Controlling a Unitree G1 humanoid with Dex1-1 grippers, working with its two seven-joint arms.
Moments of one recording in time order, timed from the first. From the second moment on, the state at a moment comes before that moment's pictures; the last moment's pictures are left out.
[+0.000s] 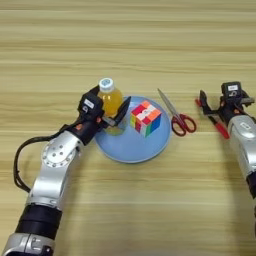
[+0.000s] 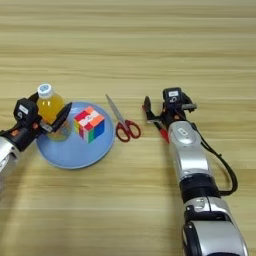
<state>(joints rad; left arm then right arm) -0.15 0.19 -0.06 0.16 -0.12 -0.20 -0.46 -0.43 -0.18 -0.09 0.55 0.02 0.01 0.07</state>
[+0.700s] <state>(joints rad) -0.15 0.17 -0.05 0.14 -0.15 -0.23 -0.46 -0.43 -0.18 -0.09 0.55 0.02 0.01 0.07</state>
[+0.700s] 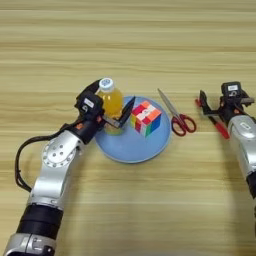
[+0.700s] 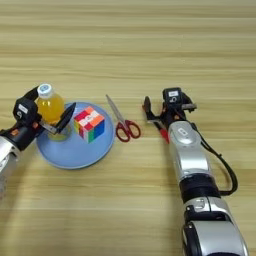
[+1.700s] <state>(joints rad) -0.29 0.16 0.28 0.26 -0.20 -0.36 -0.12 -0.43 -0.18 -0.08 0.54 0.02 0.00 0.07</state>
